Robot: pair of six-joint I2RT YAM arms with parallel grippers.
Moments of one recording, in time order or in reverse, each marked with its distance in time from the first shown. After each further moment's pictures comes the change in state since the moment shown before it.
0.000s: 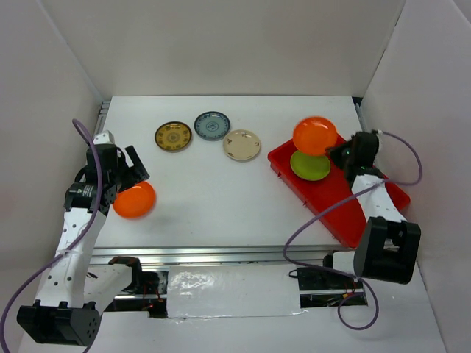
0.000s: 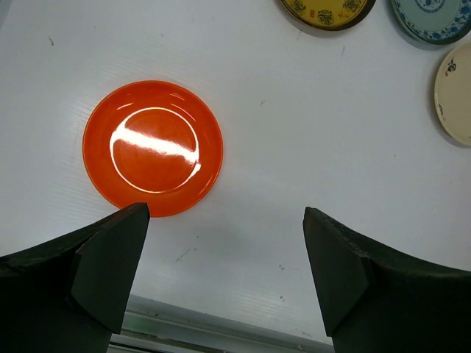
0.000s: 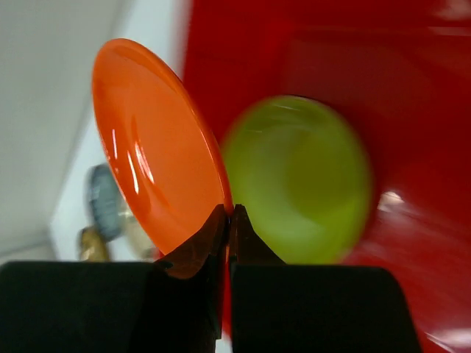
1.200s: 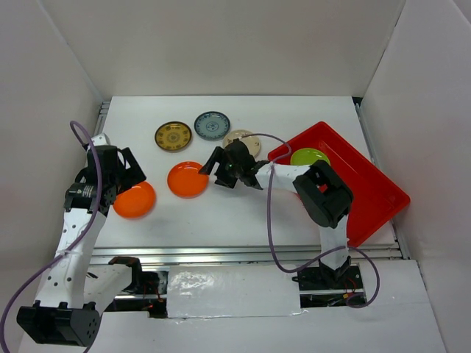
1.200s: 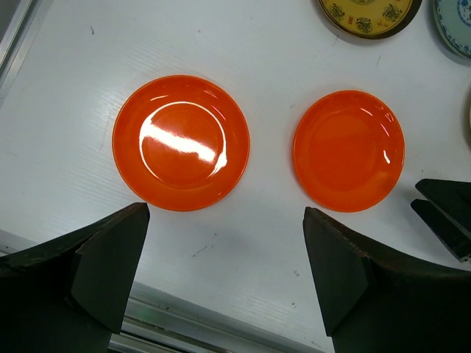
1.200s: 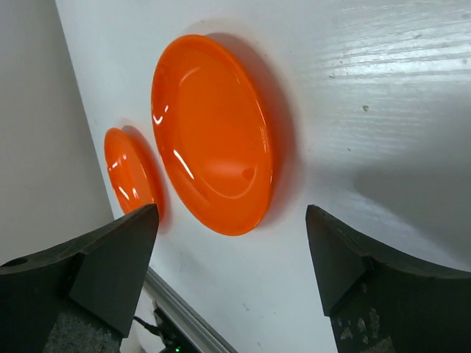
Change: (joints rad) left arm 0.000 -0.003 0.000 -0.042 -0.084 -0.038; right arm 0.866 0.640 0.330 0.152 0.002 0.243
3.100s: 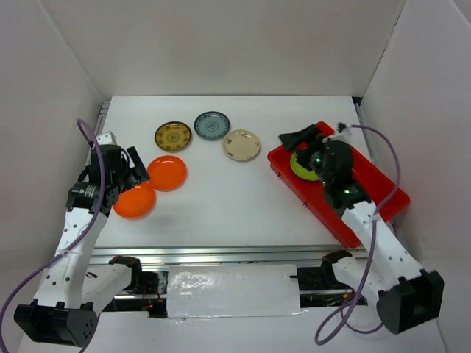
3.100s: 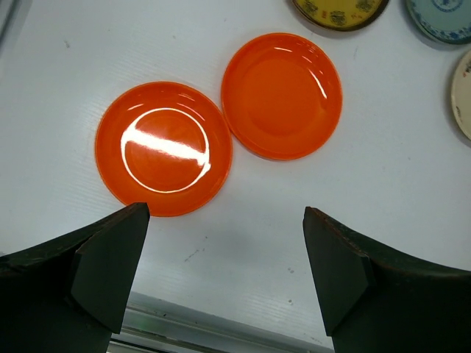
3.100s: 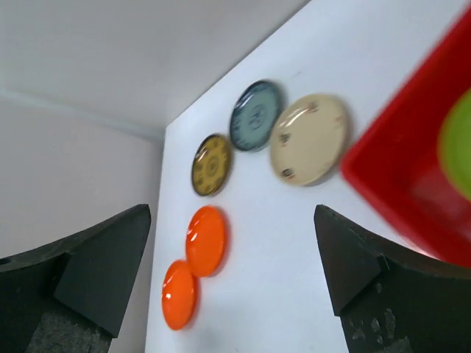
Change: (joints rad) left arm -0.044 0.002 -0.004 0.039 0.036 0.038; right arm -0.525 -1.009 -0.410 -0.206 0.130 -0.195
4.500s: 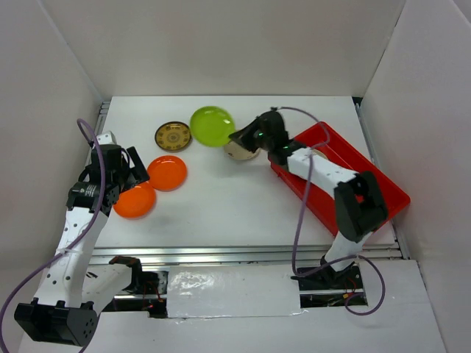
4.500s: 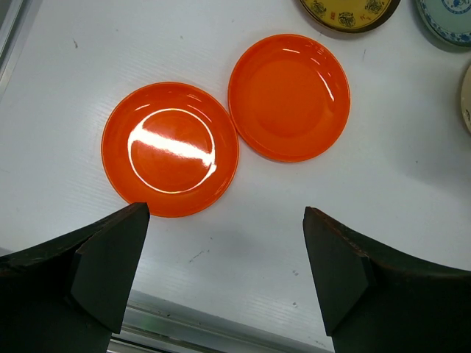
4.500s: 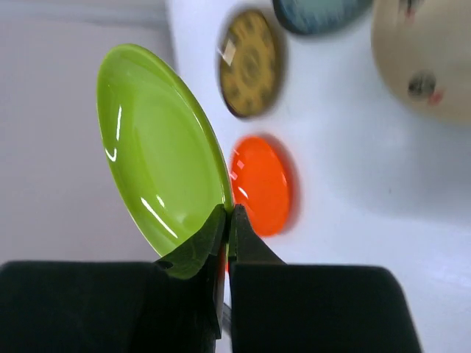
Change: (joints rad) left arm 0.000 0.005 0.000 -0.006 -0.036 -0.001; right arm 0.357 0.827 0.454 0.151 -0.108 0.300
